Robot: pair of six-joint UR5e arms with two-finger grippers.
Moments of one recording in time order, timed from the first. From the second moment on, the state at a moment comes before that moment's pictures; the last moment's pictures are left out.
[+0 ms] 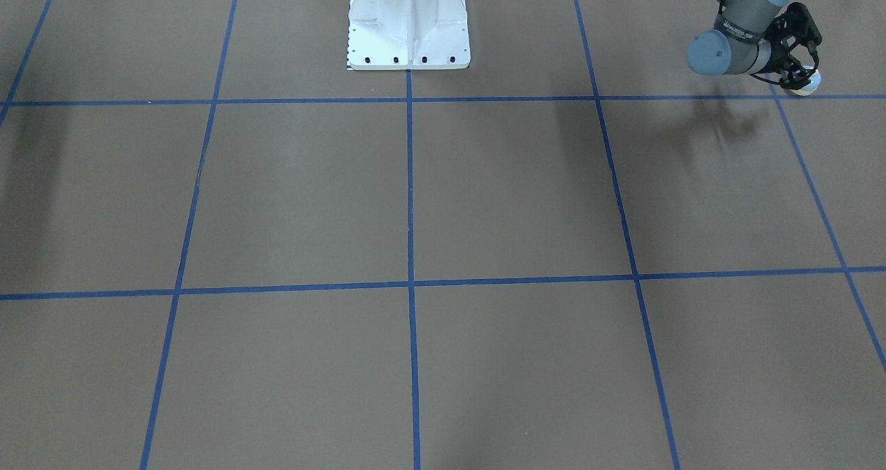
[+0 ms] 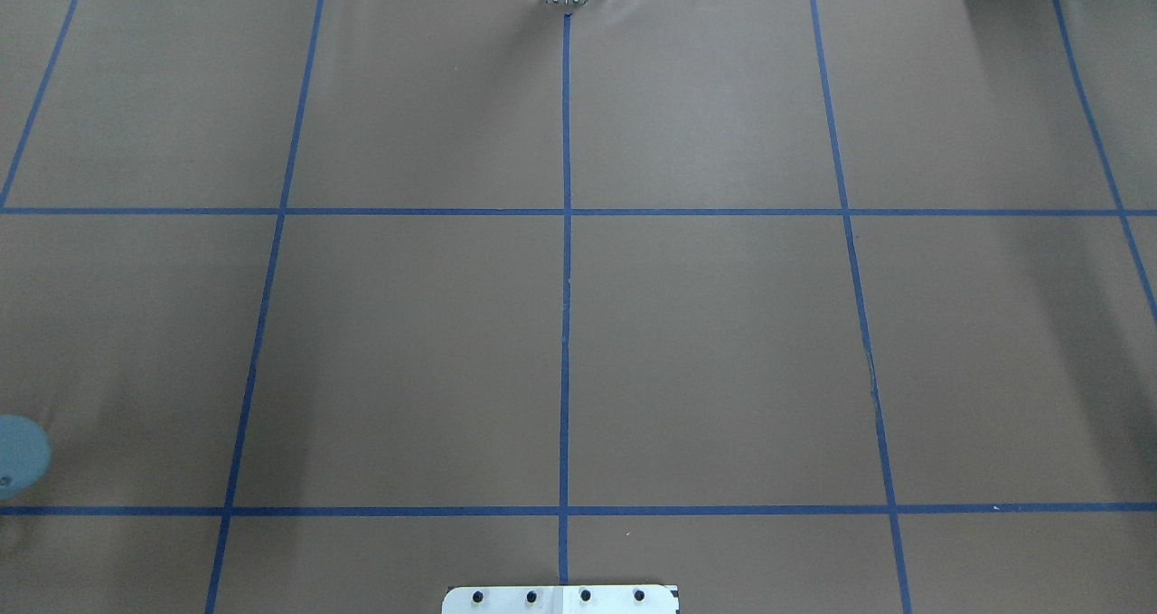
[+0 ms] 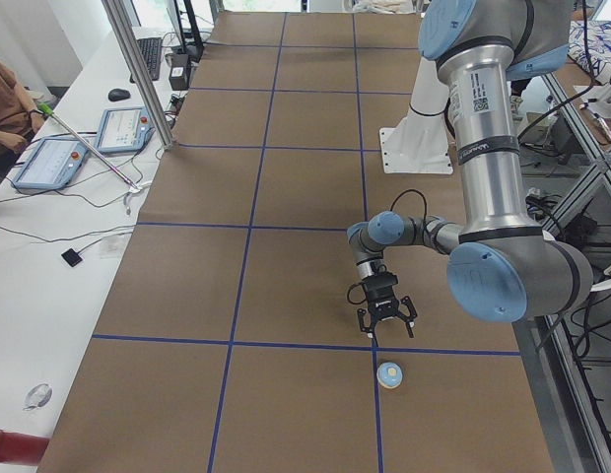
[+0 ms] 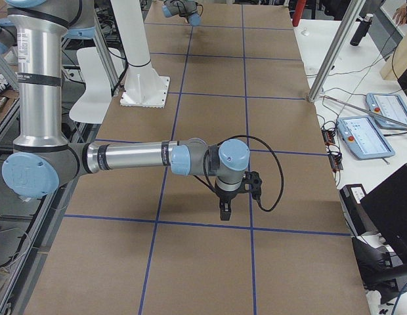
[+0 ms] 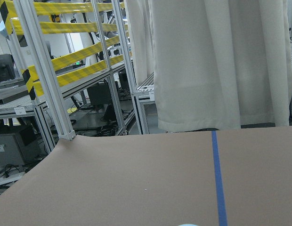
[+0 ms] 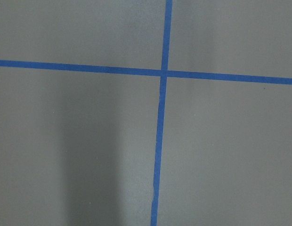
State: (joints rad) left arm -0.36 -1.28 -1.88 -1.04 -1.69 -2.73; right arm 1.54 -1.63 1.74 -1.67 2.33 -0.03
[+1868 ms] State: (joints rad) left arm -0.36 -1.31 -1.69 -1.16 -1.65 -2.73; right arm 1.54 -1.63 1.74 -1.67 2.33 -0.02
